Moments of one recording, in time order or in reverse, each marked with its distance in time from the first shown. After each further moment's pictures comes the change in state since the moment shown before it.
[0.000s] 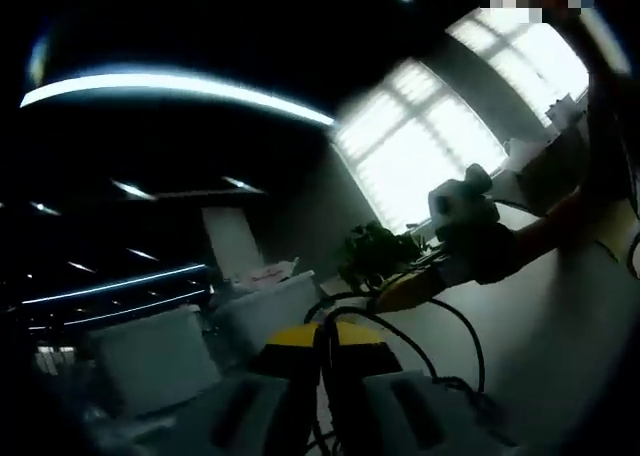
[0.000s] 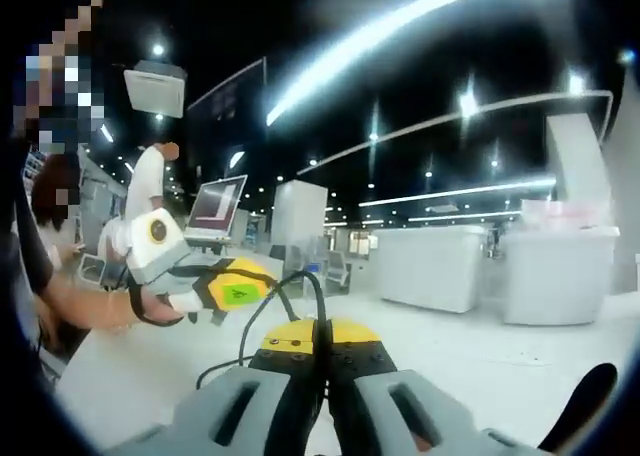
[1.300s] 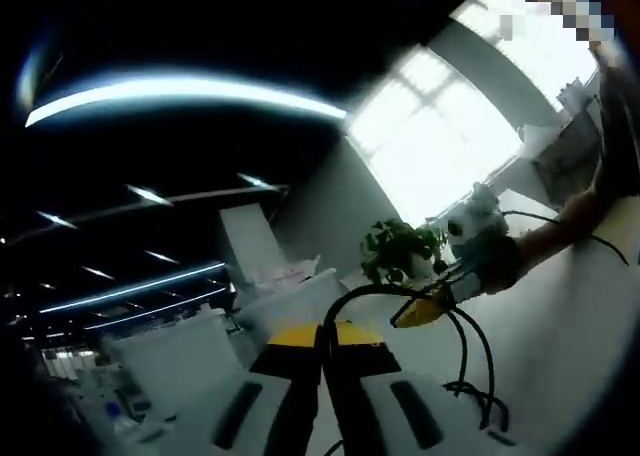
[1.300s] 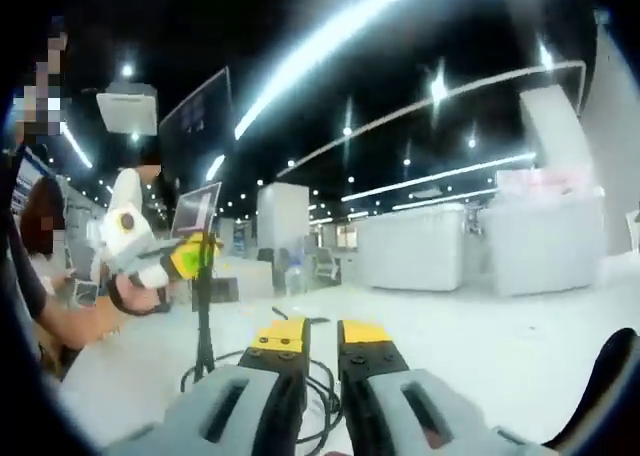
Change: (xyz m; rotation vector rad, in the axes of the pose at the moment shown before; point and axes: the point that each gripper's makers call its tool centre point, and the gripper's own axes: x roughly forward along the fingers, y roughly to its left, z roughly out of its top) left arm -0.015 0.022 0.031 0.045 0.001 0.085; right arm 0.003 -0.030 -0.044 0.114 0.102 -0.058
